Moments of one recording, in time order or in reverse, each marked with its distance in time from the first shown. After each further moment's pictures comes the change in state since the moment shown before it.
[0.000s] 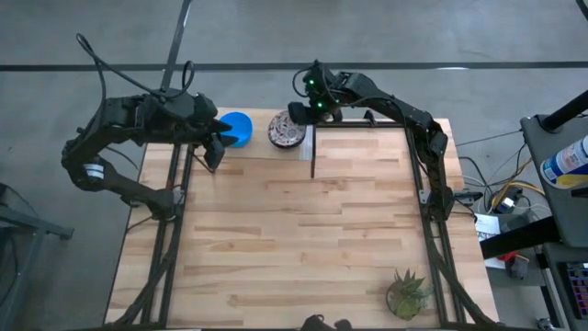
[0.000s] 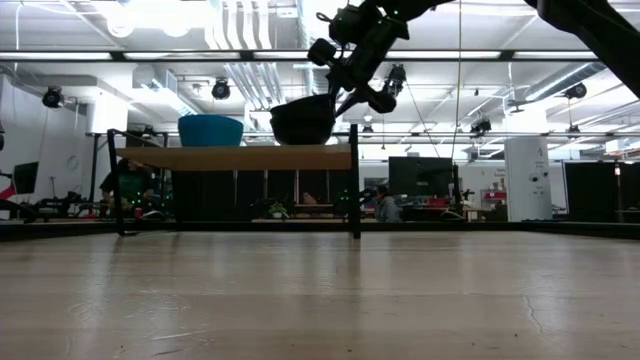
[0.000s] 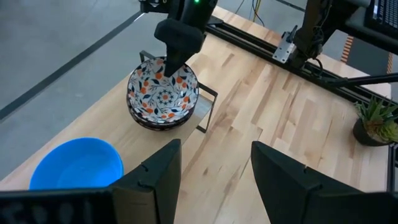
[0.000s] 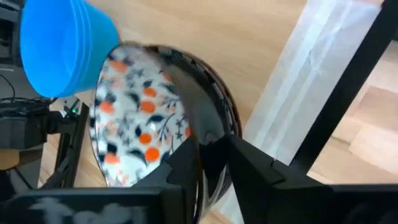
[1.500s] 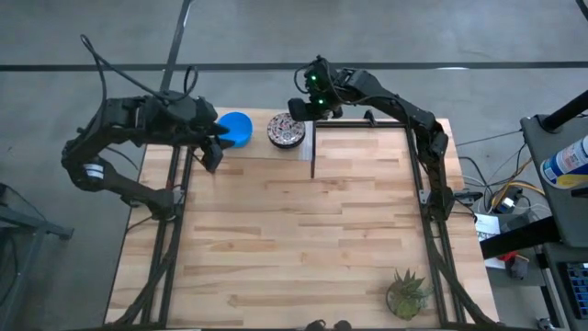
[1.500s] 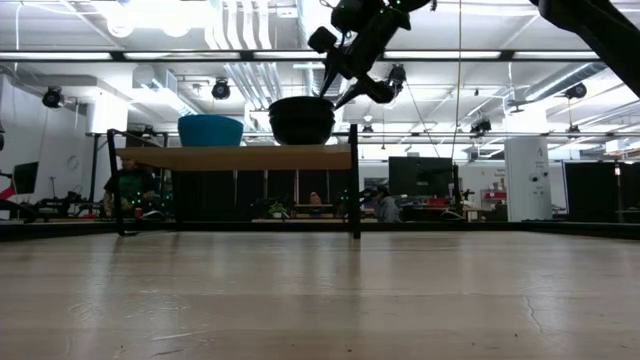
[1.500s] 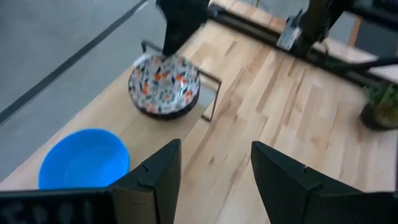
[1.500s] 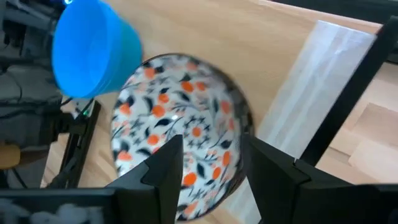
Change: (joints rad) left arm 0.000 -0.002 -0.005 -0.040 0.003 0.025; right arm 0.007 -0.005 0.054 -0.005 0.029 -0.026
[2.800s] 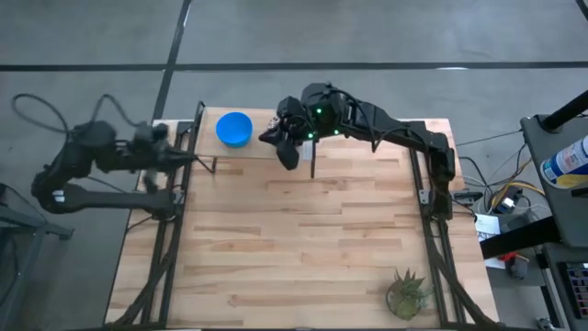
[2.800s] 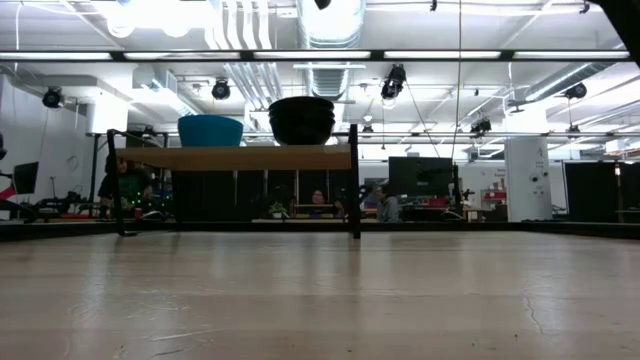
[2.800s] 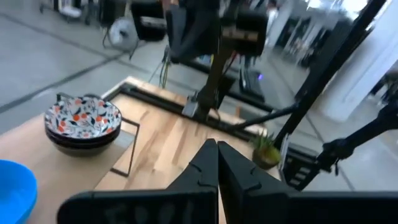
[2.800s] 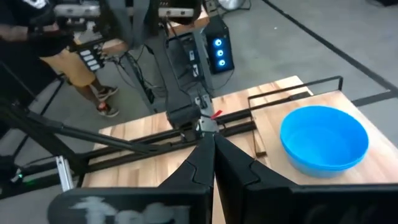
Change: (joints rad) left arm 0.001 -0.676 -0.740 0.587 0.283 -0.020; right arm 0.354 -0.109 0.047 0.429 0.053 -0.530
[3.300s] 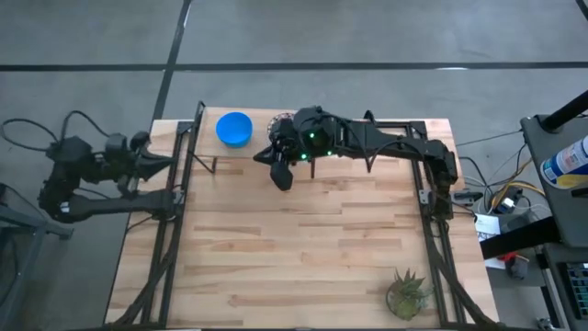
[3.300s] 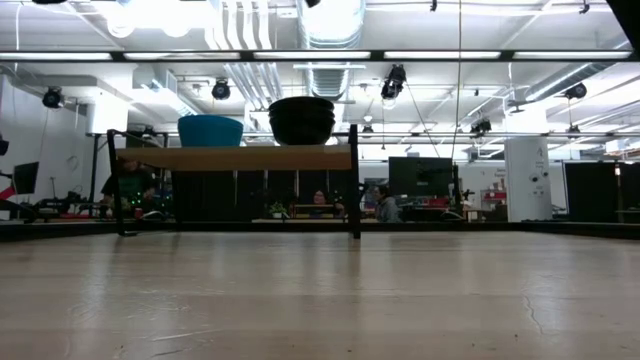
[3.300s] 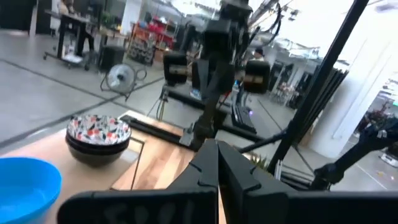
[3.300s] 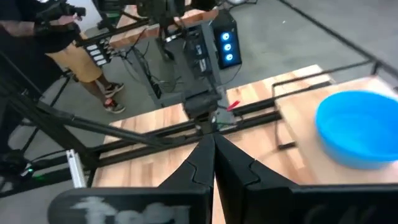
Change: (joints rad) left arm 0.000 -0.275 -0.191 0.021 -0.032 0.000; right arm 0.095 -0.004 -0.093 0.079 0.078 0.028
